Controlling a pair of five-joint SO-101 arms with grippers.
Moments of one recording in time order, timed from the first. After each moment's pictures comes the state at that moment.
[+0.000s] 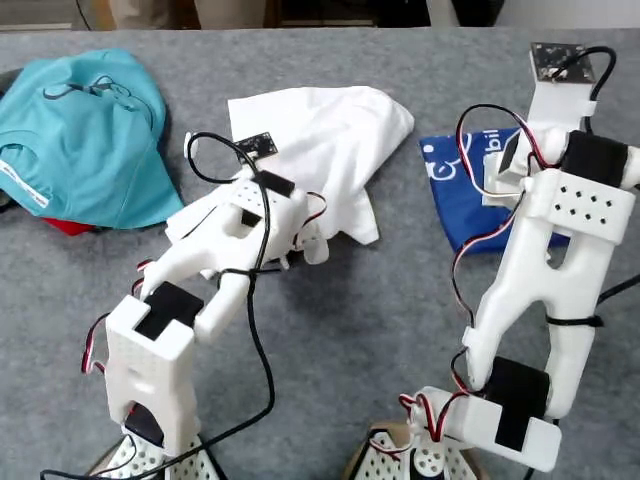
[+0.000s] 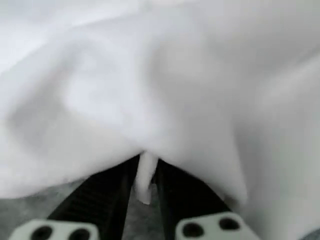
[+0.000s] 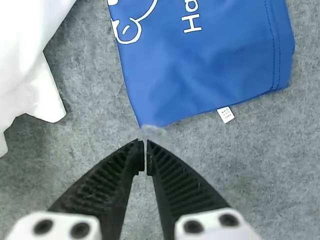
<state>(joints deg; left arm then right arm) 21.7 20.8 5.6 65.2 35.6 16.1 -7.6 -7.4 91.6 4.5</state>
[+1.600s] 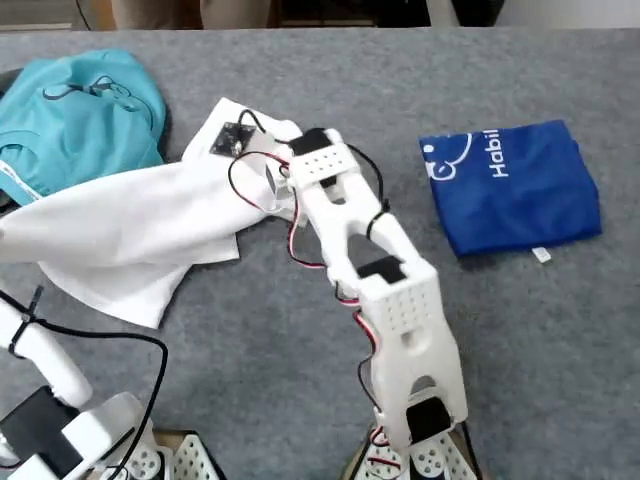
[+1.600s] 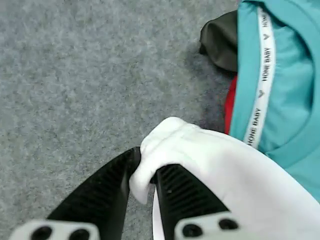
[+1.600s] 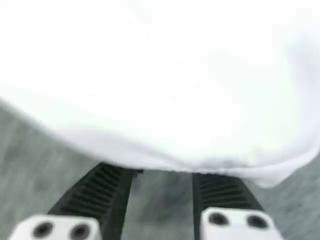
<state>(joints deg) -48.3 -14.8 19.7 63.3 13.5 -26.4 47.6 -29.1 67.3 35.2</state>
